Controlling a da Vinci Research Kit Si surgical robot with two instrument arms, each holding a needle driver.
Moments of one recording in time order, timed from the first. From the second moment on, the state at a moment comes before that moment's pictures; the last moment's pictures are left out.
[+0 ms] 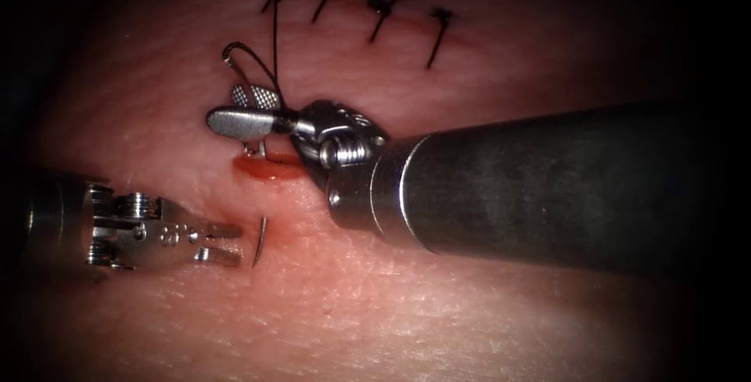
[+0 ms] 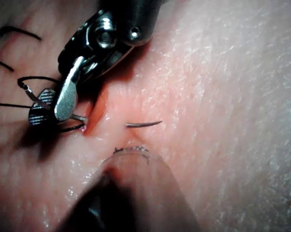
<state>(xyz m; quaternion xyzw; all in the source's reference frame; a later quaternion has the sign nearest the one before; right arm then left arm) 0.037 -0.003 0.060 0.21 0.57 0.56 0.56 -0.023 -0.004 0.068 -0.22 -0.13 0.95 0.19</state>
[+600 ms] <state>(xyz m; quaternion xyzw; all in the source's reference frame) 0.036 -0.002 0.060 0.24 0.52 0.52 0.63 -0.023 -0.004 0.068 -0.22 -0.13 0.95 0.19</state>
